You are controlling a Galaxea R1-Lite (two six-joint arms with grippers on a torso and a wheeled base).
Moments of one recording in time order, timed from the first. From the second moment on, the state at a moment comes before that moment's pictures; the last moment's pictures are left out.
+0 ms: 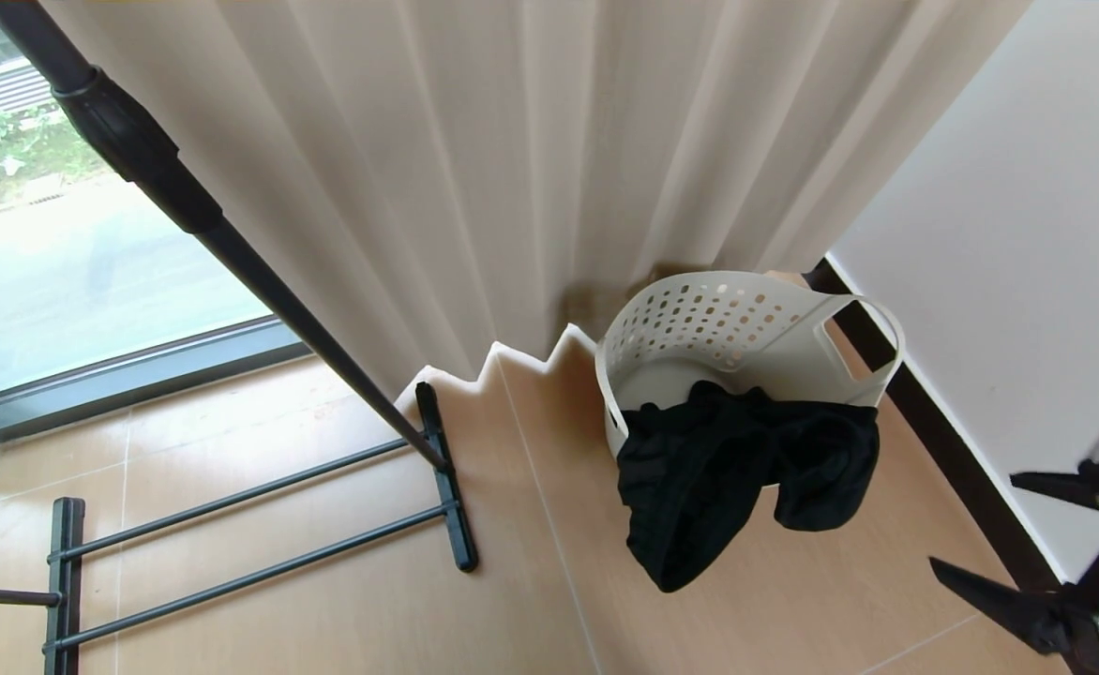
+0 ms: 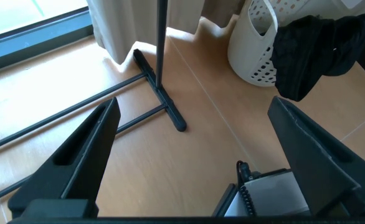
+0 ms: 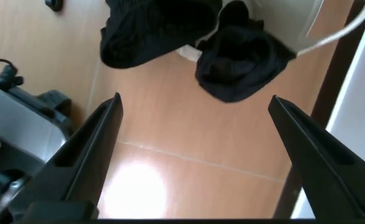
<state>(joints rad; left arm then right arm) 0.00 0.00 -0.02 0.05 -0.24 0.03 0.19 1.09 -0.48 -0.07 0.07 -0.43</state>
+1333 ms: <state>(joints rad) 0.00 0.00 -0.02 0.05 -0.24 0.03 0.21 1.88 -0.78 -0.42 -0.14 -0.62</state>
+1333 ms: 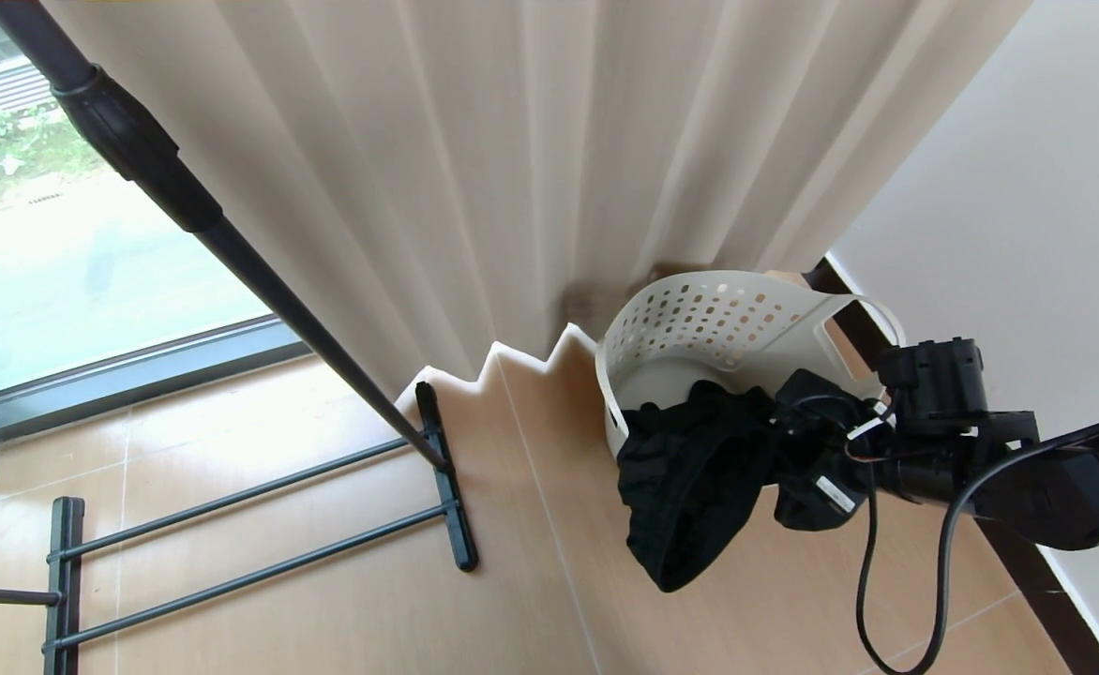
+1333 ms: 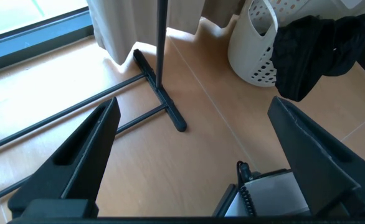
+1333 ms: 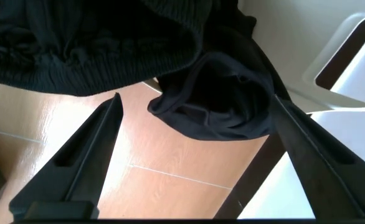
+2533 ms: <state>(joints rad) 0.00 0.00 -0.02 0.05 -0.24 0.03 0.19 2.09 -0.95 -0.47 -0.13 -0.44</state>
